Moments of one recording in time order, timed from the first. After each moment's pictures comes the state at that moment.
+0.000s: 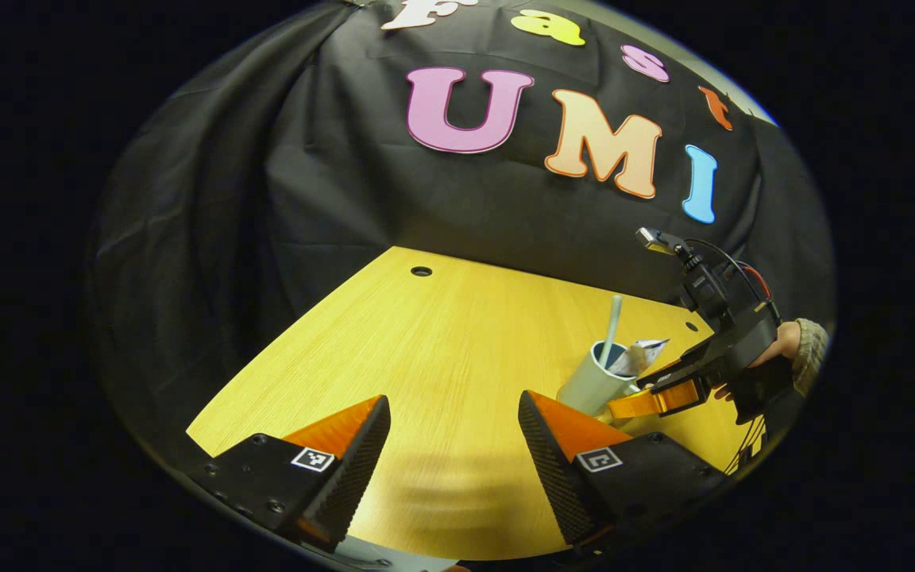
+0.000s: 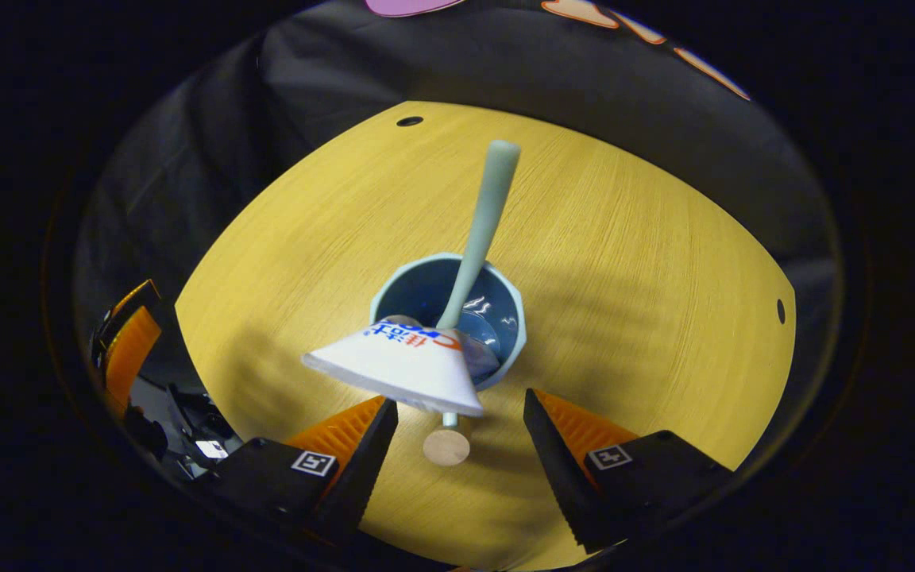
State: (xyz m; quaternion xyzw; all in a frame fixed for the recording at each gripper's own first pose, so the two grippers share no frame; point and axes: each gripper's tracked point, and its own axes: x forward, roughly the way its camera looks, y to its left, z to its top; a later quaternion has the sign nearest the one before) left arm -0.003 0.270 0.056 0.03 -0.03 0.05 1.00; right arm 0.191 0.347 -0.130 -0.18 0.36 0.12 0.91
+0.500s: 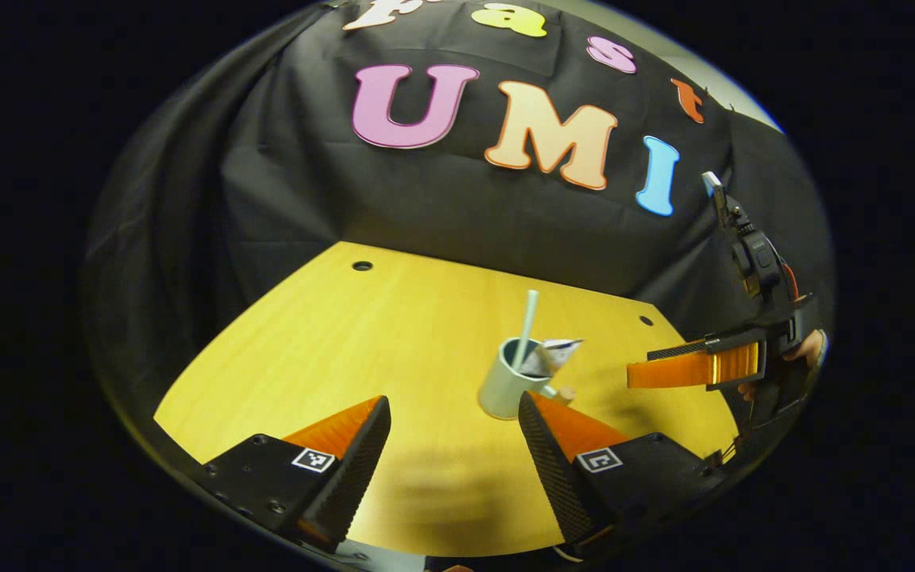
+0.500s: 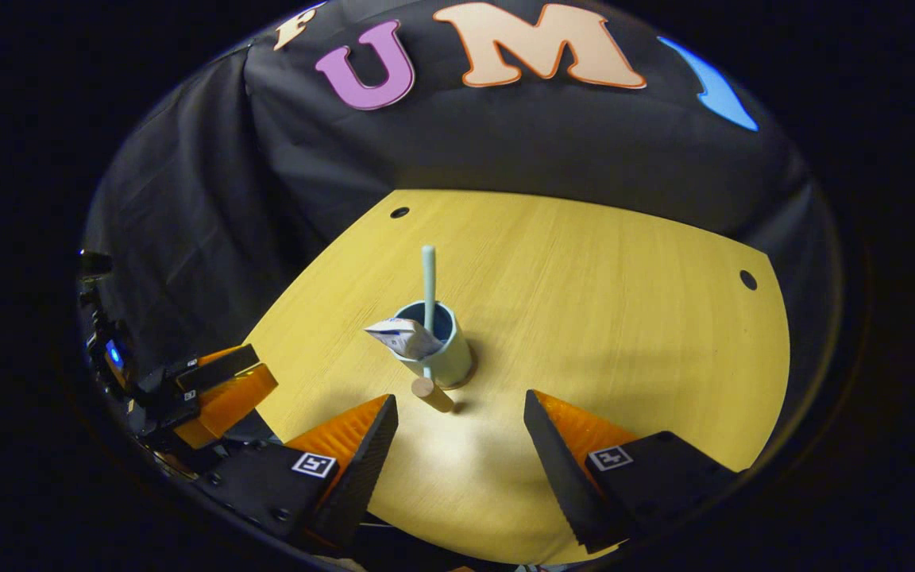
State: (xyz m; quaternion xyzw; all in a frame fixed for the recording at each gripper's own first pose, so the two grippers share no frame) left arm 0.002 0.162 0.042 0.03 0.01 -0.02 1.00; right arm 0.114 0.285 -0.045 -0.08 0.23 0.14 0.96
